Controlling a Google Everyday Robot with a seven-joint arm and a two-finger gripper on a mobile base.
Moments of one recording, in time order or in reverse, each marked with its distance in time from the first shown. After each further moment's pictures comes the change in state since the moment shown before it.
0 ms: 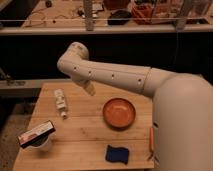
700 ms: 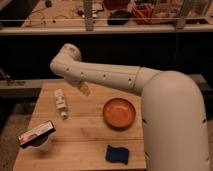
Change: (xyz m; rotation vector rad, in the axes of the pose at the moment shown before) arm -0.019 -0.028 0.009 0.014 -0.001 -0.066
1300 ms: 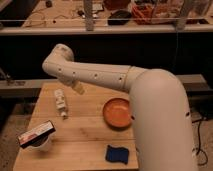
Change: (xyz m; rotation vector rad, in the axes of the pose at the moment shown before) arm -0.011 -0.026 0.006 0.014 -0.003 -0.064
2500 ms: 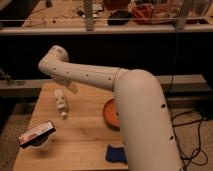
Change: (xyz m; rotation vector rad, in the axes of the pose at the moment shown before) arm -0.015 -0.043 0.032 0.036 -0.046 -0.076
